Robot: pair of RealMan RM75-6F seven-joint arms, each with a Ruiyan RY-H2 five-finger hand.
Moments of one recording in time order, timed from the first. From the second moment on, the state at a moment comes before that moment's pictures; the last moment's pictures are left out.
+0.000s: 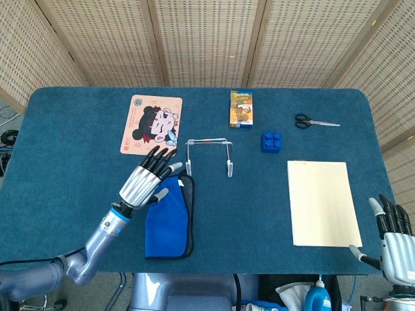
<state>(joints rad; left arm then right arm) -0.66 -1.67 -0.13 -1.28 1.57 1.27 0.19 -0.06 -1.12 0.05 -1.76 -1.56 1.63 -0.03</state>
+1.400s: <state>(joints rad) -0.76 -1.60 -0.19 -1.29 0.94 0.81 0.36 -0.05 -1.13 0.05 -1.76 -1.53 1.60 -0.06</state>
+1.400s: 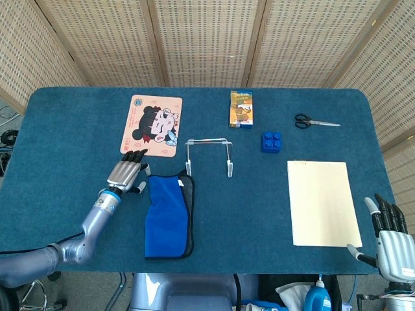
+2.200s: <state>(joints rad) -0.80 -1.64 -0.18 -1.25 0.92 0.87 0.45 -0.04 -1.14 0.05 -1.75 -1.52 1.59 -0.07</state>
